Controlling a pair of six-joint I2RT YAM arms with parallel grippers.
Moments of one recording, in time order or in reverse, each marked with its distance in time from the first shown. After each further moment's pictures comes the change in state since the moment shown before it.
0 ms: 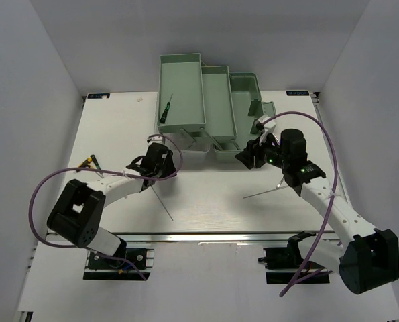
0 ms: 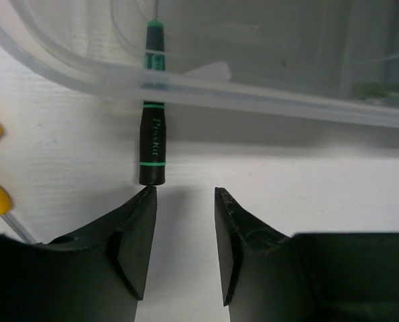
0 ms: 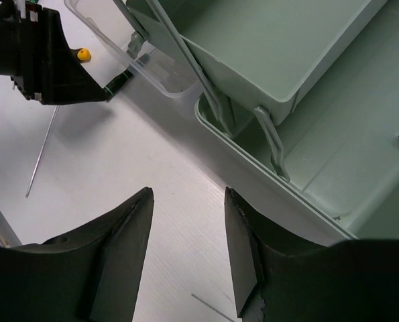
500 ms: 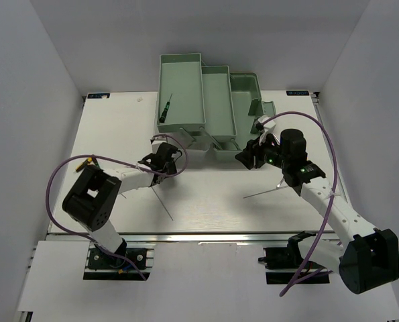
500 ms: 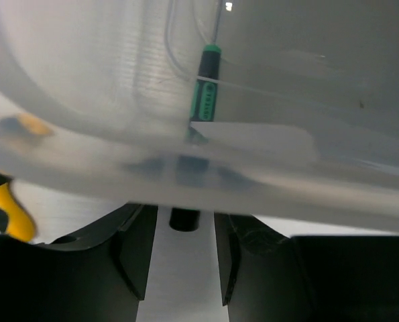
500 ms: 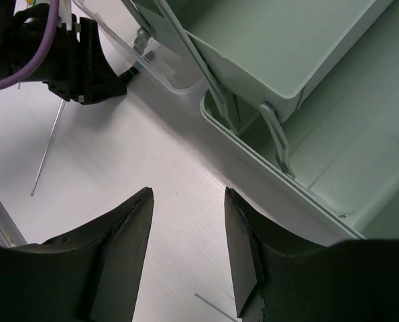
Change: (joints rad) left arm -0.053 0.182 0.066 0.011 -0.246 -0.011; right arm 0.000 0.006 0.000 0.000 -0.011 0.006
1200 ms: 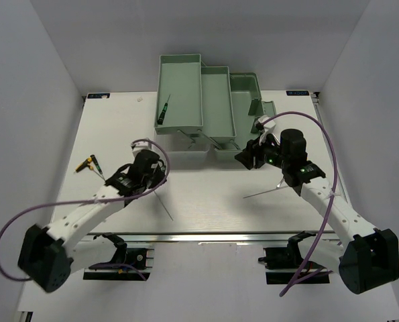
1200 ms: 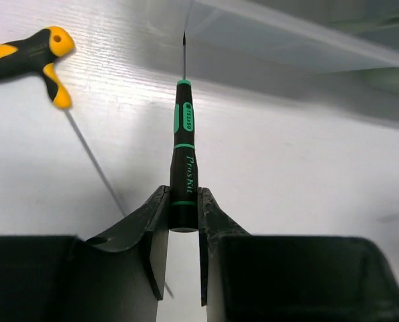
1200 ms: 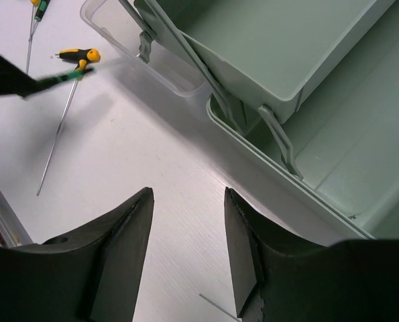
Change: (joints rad) left arm -0.047 -0.477 -0.080 -0.340 0.088 -0.122; right arm 0.000 0.000 0.000 0.000 -0.008 0.016
